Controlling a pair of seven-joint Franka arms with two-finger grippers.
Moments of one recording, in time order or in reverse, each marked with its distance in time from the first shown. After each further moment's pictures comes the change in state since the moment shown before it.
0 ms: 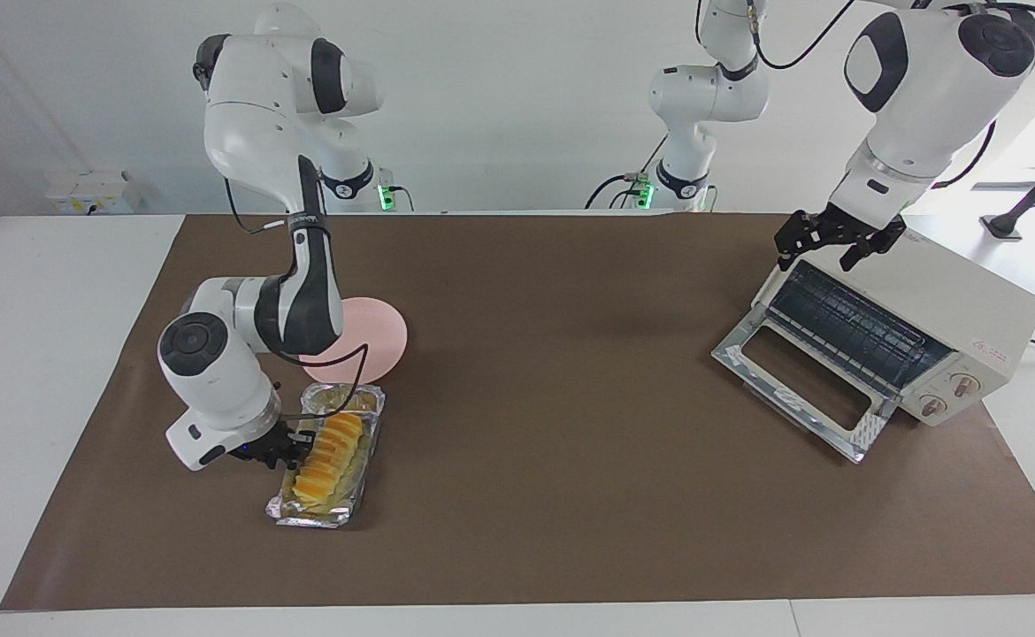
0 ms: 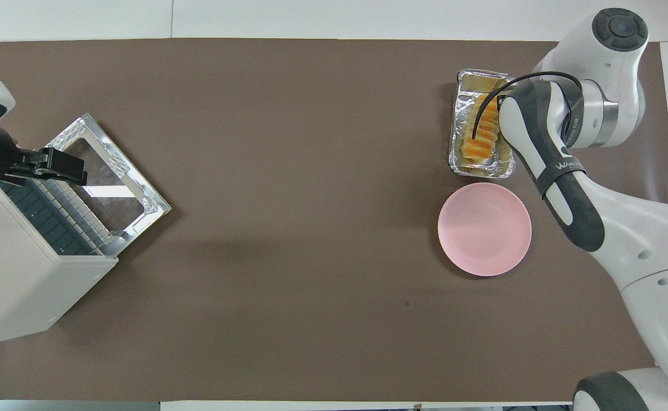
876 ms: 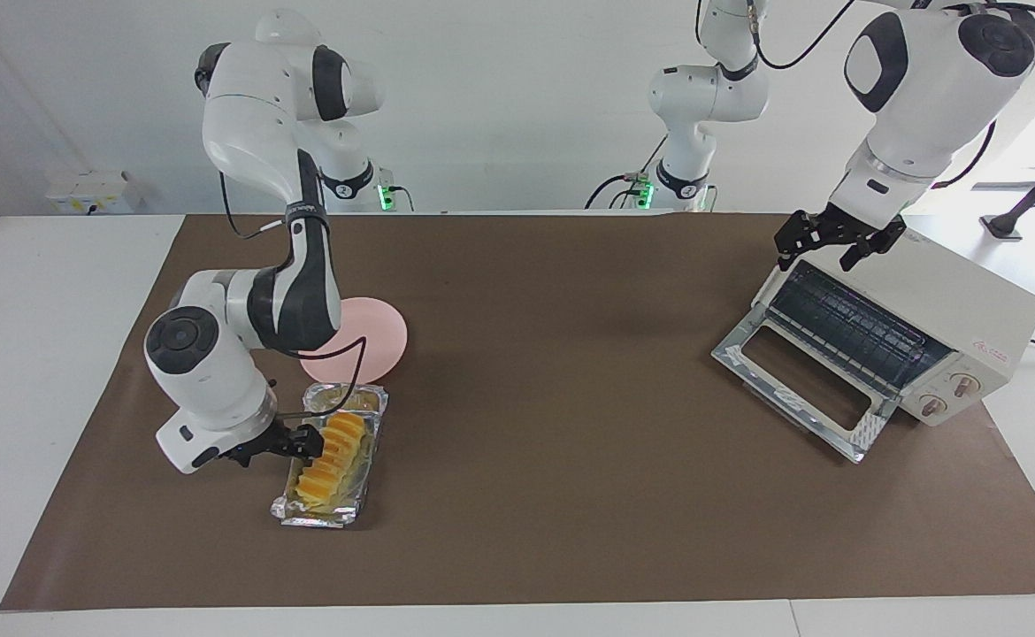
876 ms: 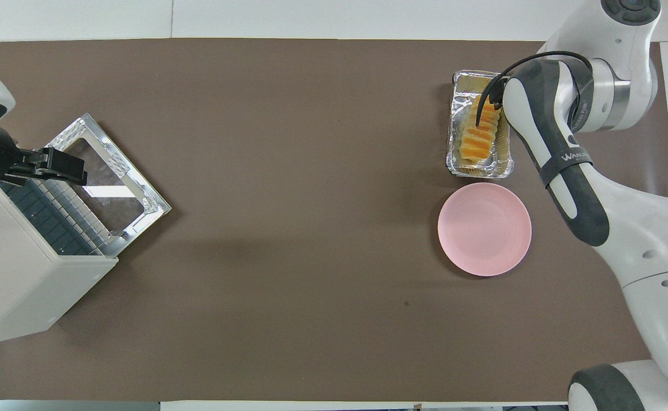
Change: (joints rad) left arm 0.000 0.000 0.000 0.000 0.000 0.000 0.000; right arm -0.005 0.033 0.005 0.139 0.000 -0.146 -0.021
